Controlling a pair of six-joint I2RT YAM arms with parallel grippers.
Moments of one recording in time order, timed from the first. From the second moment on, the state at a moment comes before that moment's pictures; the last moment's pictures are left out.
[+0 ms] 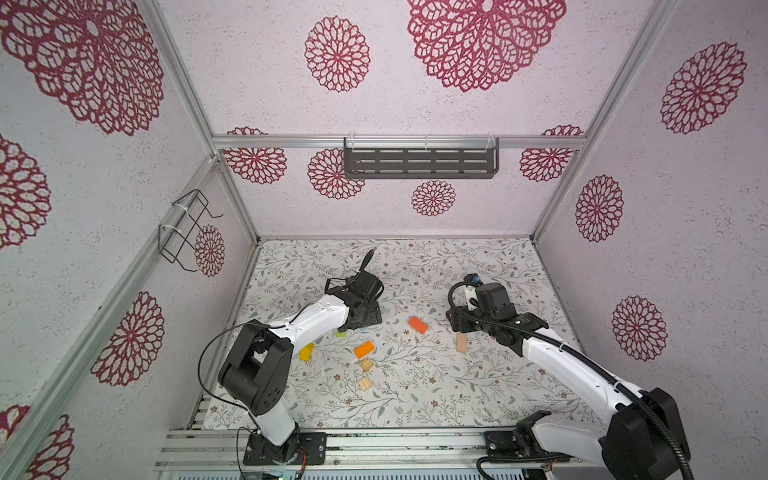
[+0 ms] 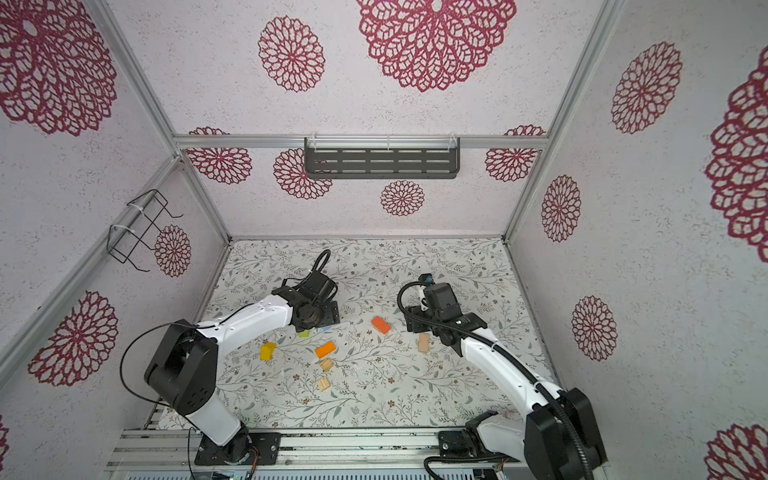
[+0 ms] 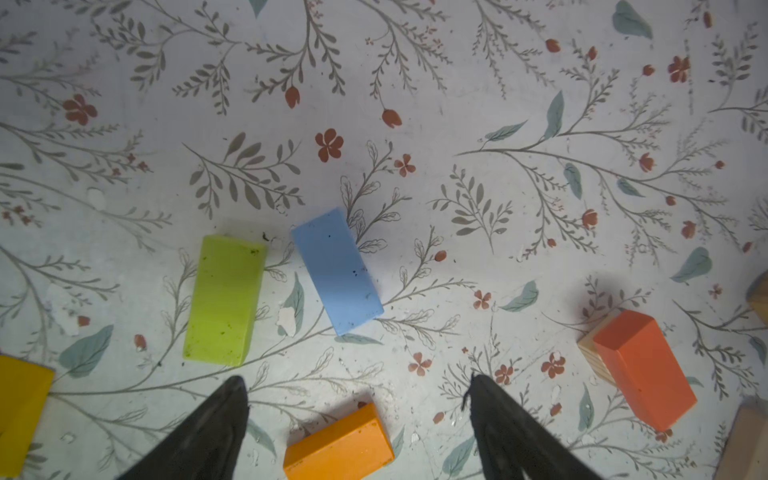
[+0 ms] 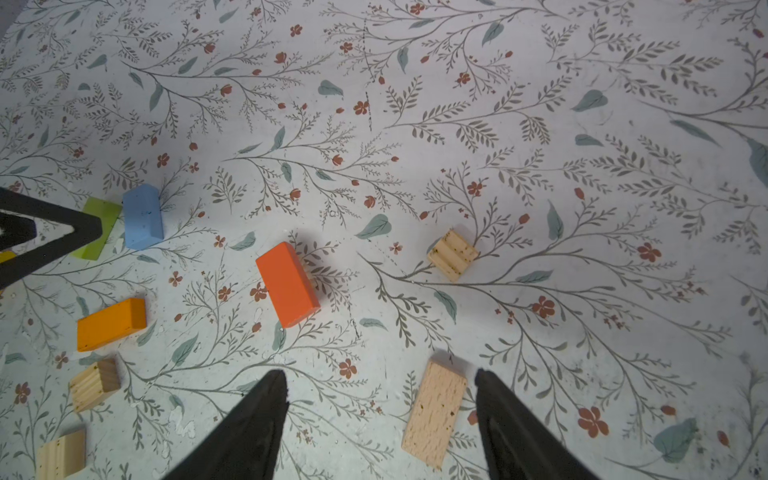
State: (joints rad) left arm -0.58 1.72 1.18 -0.68 -0.20 -0.77; right arm 0.46 1.20 0.81 -0.41 0.00 0.26
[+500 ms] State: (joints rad) left arm -0.59 1.75 1.19 -0.70 -0.15 -0.73; right arm 0.44 1.19 0.78 -0.35 -0.06 0.27
